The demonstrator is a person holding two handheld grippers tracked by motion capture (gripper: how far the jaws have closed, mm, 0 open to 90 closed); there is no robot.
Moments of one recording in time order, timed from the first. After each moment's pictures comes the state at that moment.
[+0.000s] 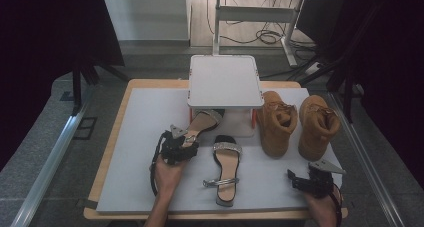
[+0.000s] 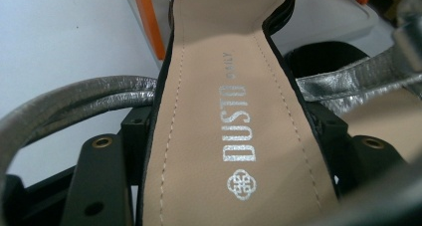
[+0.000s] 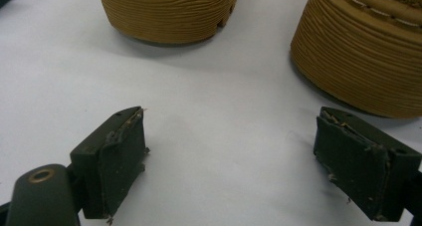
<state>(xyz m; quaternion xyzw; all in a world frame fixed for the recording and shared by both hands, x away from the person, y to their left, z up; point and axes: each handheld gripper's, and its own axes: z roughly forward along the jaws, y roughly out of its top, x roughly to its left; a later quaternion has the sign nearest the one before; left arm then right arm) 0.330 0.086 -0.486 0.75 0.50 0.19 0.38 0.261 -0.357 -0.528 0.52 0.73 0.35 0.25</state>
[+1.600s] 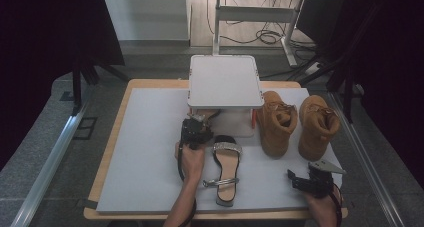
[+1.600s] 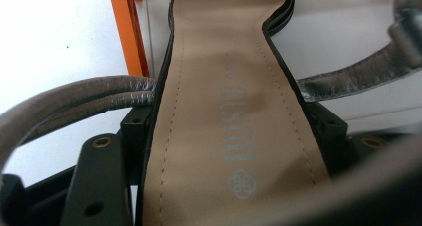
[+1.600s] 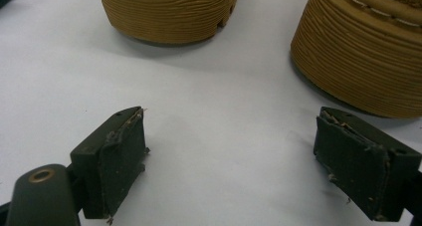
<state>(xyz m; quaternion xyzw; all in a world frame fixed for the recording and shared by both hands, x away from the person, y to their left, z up) 0.391 0.028 -0.504 0.70 0.59 0.24 0.33 0.261 -0.357 -0.528 0.52 0.73 0.35 0.25</state>
